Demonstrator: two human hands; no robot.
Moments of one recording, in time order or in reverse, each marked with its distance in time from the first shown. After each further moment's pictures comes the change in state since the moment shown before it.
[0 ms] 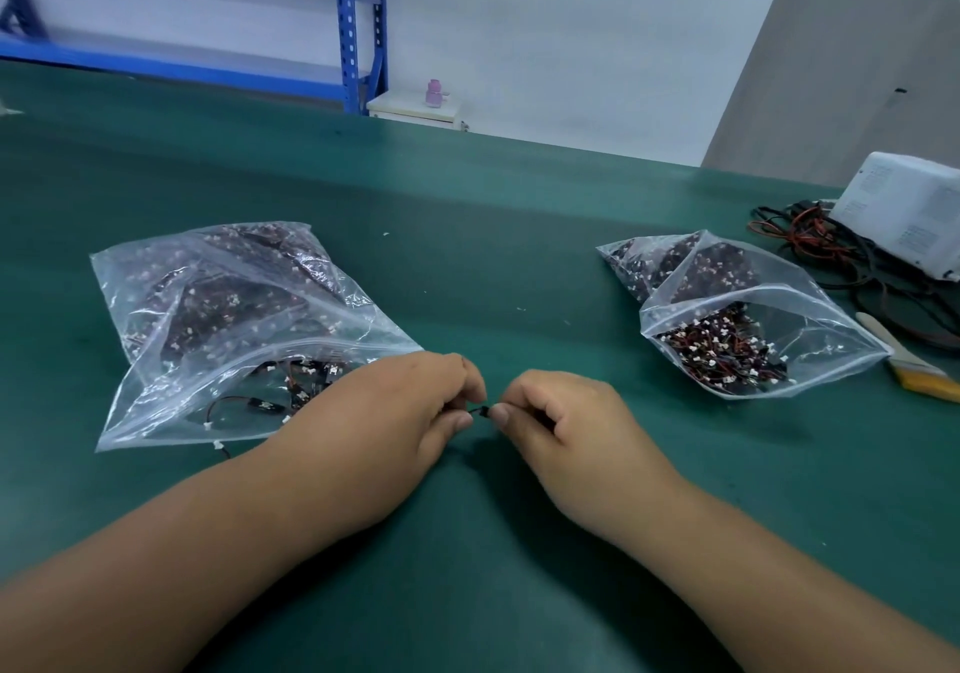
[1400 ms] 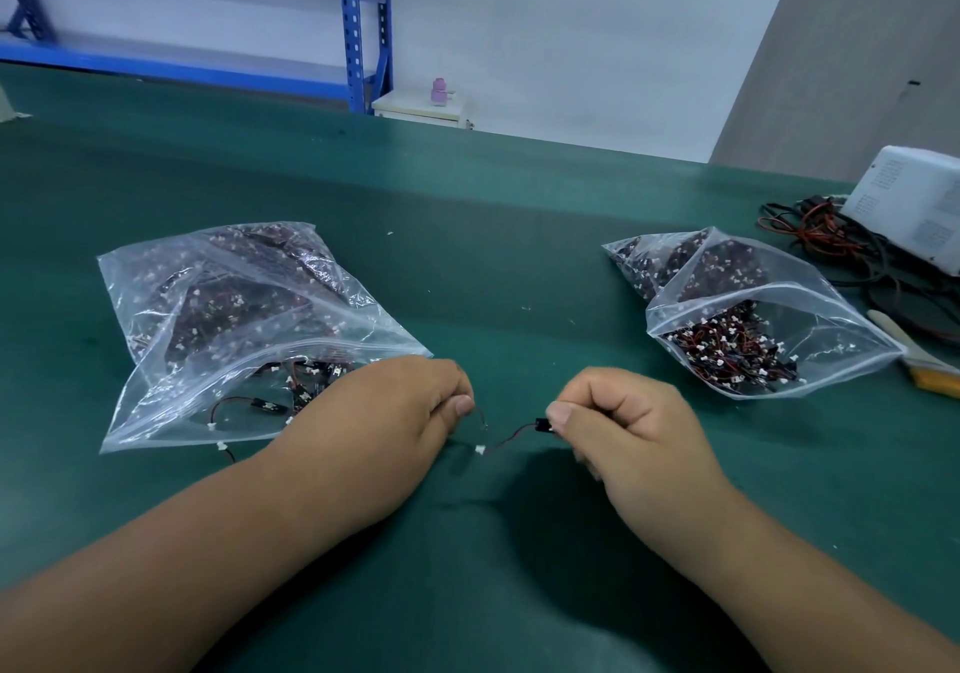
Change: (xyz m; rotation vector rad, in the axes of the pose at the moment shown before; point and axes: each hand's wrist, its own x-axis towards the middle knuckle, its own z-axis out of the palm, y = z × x) left_hand 0.001 -0.002 0.002 -0.021 0.013 -0.095; right_hand -0.018 -0.010 -0.021 0.486 0.147 0.120
